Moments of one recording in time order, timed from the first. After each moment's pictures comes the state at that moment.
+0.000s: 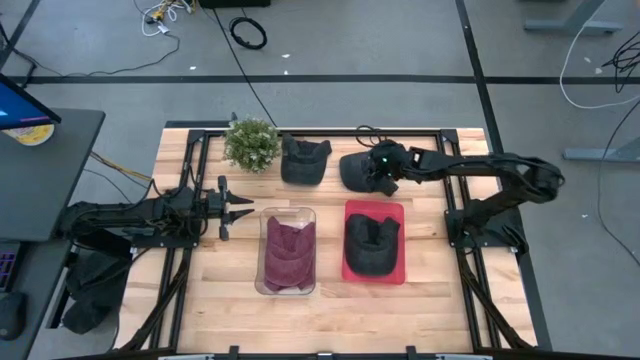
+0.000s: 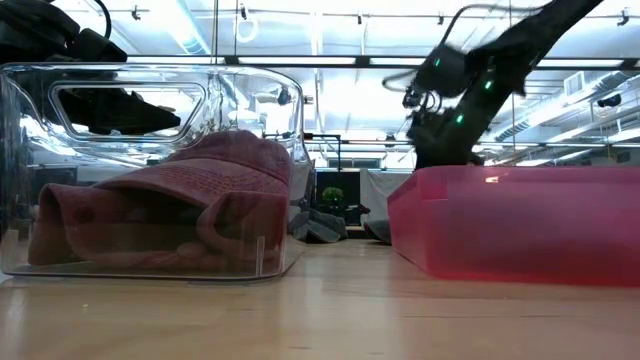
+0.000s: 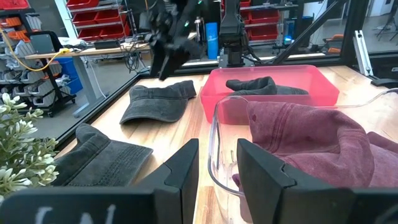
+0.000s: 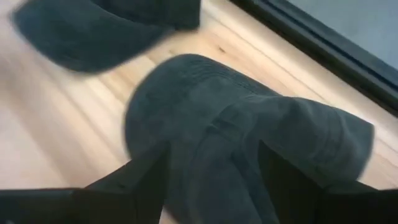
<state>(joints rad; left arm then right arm) 0.08 0.15 0.01 0.05 -0.08 0.09 -0.43 1.41 0.77 -0.25 0.22 0.28</state>
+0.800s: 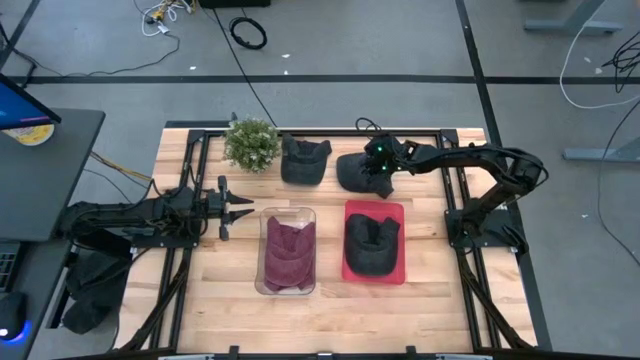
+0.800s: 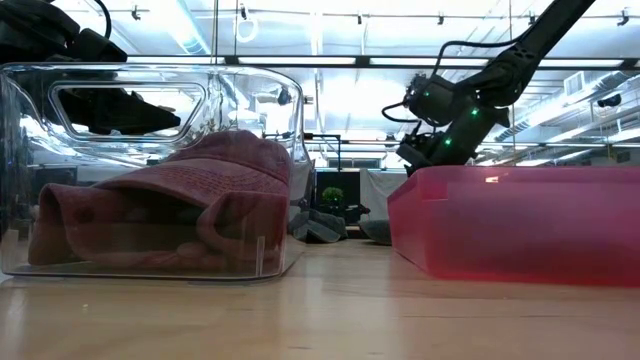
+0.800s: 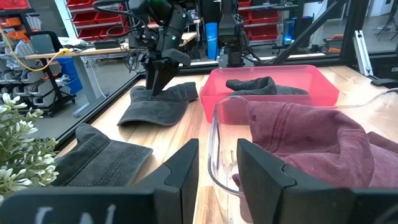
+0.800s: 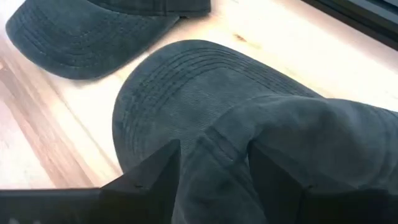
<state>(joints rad) 0.08 0.15 0.01 0.05 -0.08 0.09 -0.55 1.56 0.77 -0.09 -0.02 0.29</state>
